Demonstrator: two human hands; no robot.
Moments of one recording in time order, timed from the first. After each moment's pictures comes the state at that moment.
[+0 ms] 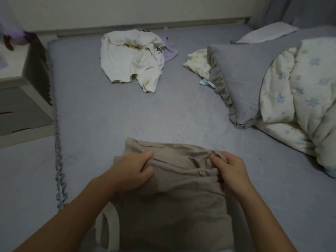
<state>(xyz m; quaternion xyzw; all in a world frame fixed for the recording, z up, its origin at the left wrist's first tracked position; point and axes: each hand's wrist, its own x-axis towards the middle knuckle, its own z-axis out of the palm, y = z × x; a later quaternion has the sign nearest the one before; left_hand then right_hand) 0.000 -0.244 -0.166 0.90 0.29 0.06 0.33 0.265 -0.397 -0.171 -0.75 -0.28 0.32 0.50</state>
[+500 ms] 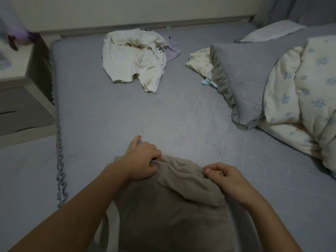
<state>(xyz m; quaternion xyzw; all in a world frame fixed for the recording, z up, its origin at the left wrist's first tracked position) 0.034 -0.221 -0.179 0.94 0.27 -0.06 0.18 0.268 -0.412 -0.164 -0.76 -0.35 0.43 0.34</state>
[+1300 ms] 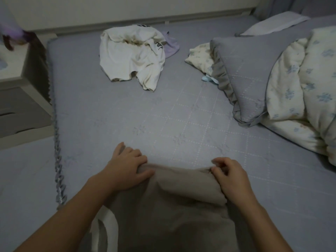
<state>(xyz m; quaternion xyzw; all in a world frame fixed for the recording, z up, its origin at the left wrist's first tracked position) -0.003 -0.225 -0.192 0.93 0.33 -0.09 0.10 0.267 -0.411 -0.190 -0.85 -0.37 0.22 0.31</state>
